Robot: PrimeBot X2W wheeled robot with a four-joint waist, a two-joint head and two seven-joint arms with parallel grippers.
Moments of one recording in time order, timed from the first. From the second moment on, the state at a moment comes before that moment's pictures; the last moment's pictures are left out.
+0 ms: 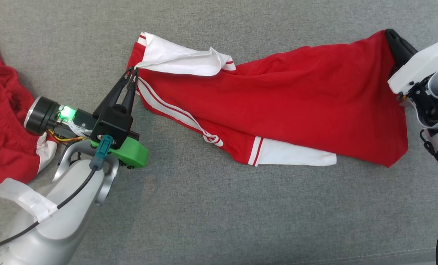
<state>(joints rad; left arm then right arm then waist) -0.67 0.44 -0.71 0.32 -0.22 0.19 -0.21 -0.88 -0.48 0.46 0.71 1.04 0.13 0.02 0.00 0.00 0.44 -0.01</state>
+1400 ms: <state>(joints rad) -1.38 0.31 -0.63 0.53 -0.33 -0.08 -0.12 -1.36 -0.75 0.63 0.44 1.02 0.13 -0.17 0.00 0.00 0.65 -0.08</state>
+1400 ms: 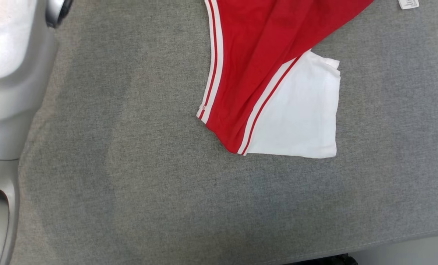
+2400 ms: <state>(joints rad) -1.63 0.39 -0.82 0.82 -0.67 -0.13 0.51 -0.68 -0.51 0.49 0.03 0.91 0.13 -0.26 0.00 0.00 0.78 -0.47</state>
